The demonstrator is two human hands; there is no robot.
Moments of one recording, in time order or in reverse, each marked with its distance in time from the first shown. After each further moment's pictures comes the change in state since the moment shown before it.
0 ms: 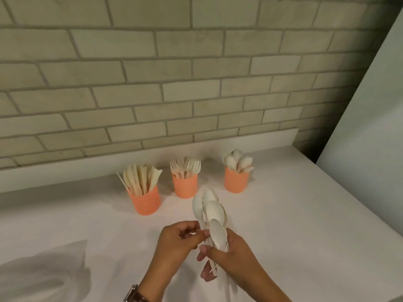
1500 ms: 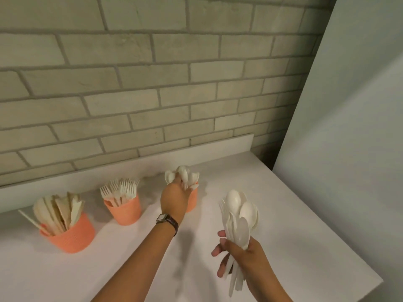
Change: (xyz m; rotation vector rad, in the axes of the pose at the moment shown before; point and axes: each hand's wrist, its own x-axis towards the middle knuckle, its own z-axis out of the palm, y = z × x) left_hand 0.197 0.024 0.175 0.598 0.191 0.248; right_hand 0.012 0.003 -0.178 0.120 0.300 0.017
